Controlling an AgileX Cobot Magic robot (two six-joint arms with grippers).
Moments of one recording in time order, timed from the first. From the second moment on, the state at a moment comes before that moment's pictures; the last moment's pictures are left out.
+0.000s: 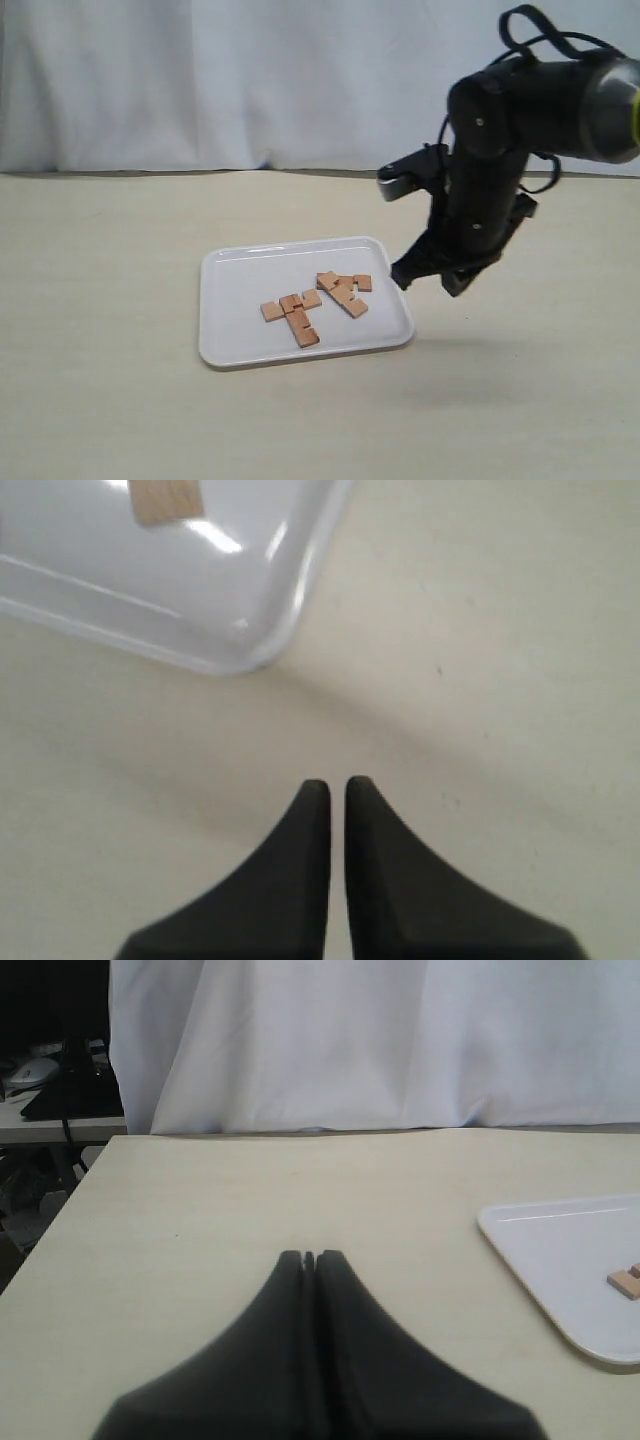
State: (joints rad) left arm 0.00 0.00 0.00 -0.01 0.26 0.03; right arm 0.09 1.89 -1.44 -0.16 1.08 -0.01
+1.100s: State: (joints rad) left arm 0.00 0.00 0.00 -0.01 0.26 0.03; right arm -0.16 0.18 -0.34 -0.06 0.17 0.17
